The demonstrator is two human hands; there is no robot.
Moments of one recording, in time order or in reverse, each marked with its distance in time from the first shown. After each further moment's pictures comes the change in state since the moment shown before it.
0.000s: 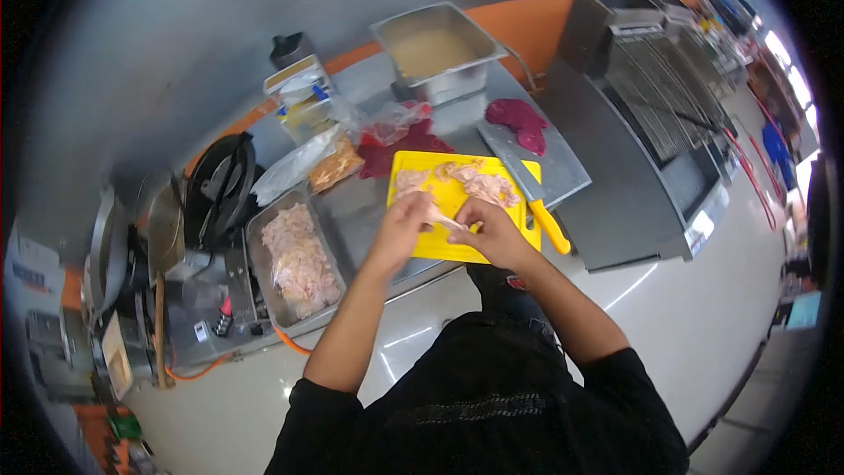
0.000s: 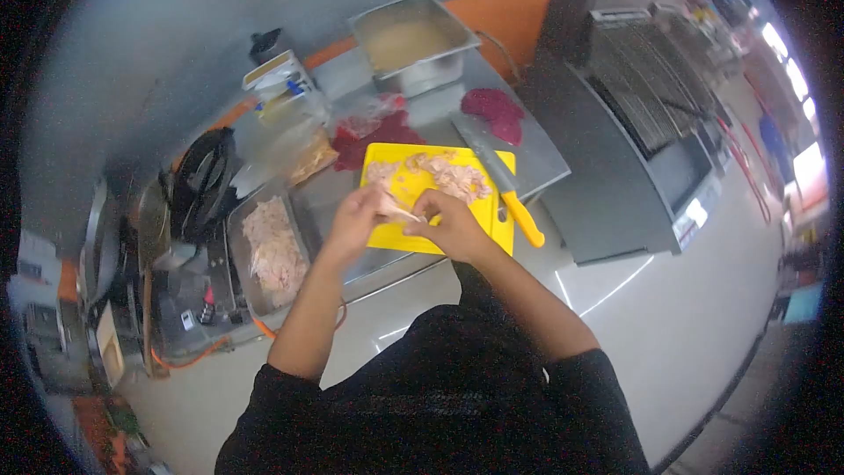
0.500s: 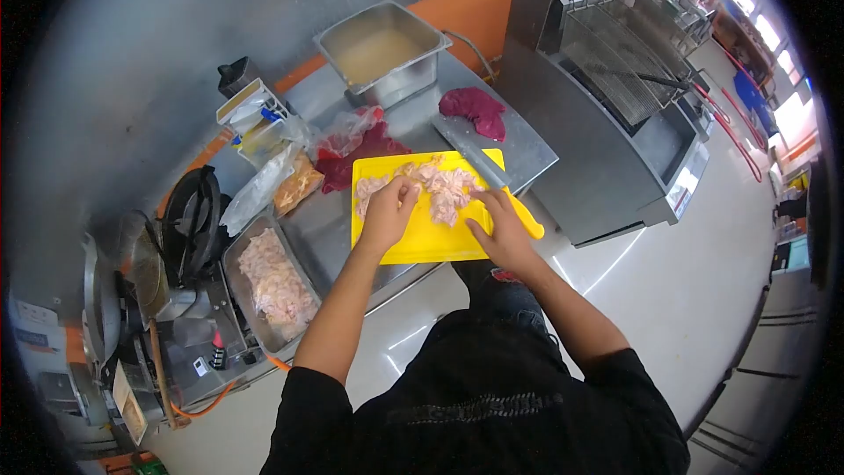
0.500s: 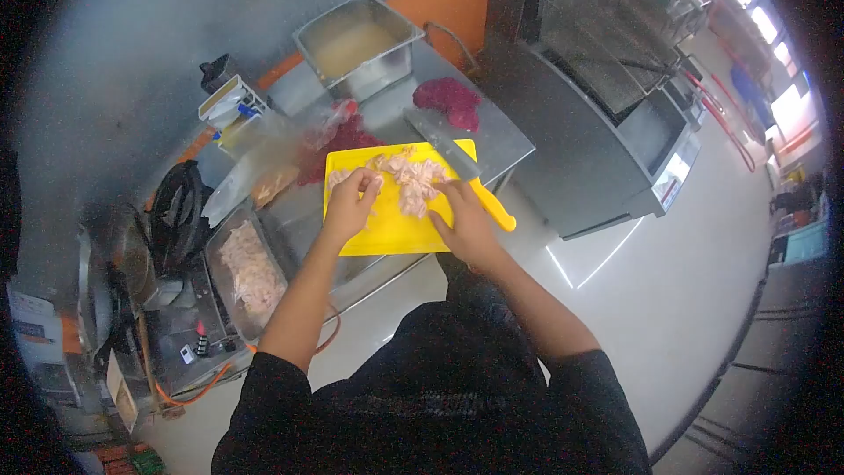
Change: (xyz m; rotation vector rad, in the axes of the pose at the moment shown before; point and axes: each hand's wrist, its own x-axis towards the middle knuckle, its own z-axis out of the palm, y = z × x) left_hand 0.054 -0.016 0.026 0.847 -0.142 0.332; right_hand -0.048 0.038 -0.044 -0.642 0.409 -0.068
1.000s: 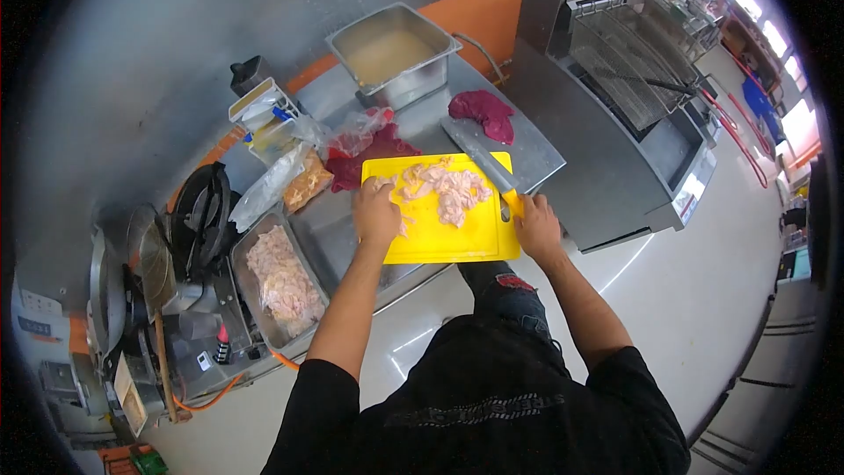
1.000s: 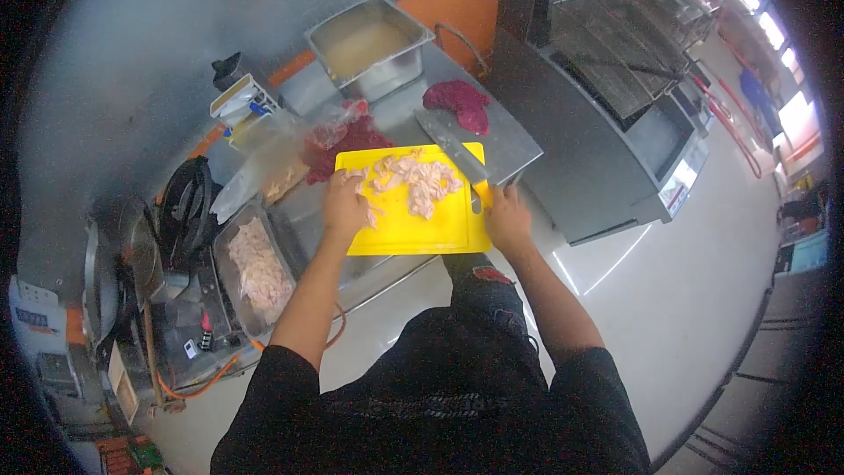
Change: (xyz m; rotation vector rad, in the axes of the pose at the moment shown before) left_hand -0.005 -0.061 0.006 0.593 0.233 -0.021; right_hand -0.009 0.078 -0.002 -0.466 -0.087 0.351
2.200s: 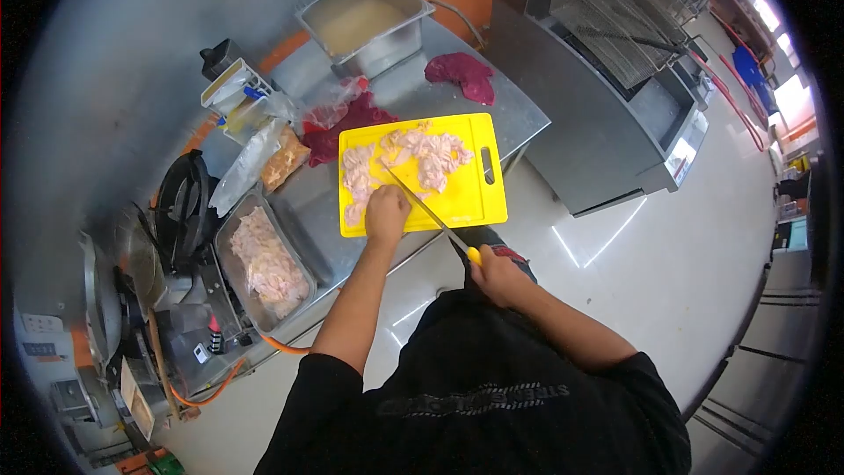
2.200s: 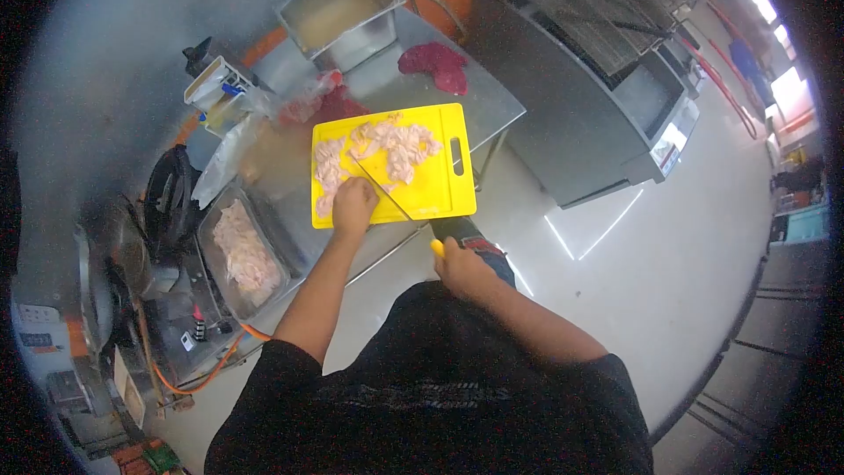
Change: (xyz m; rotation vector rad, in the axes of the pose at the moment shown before) left_hand -0.061 0.020 0.041 -0.223 -0.028 0.090; right_hand -0.130 -0.044 -0.008 0.332 -0.567 0.012
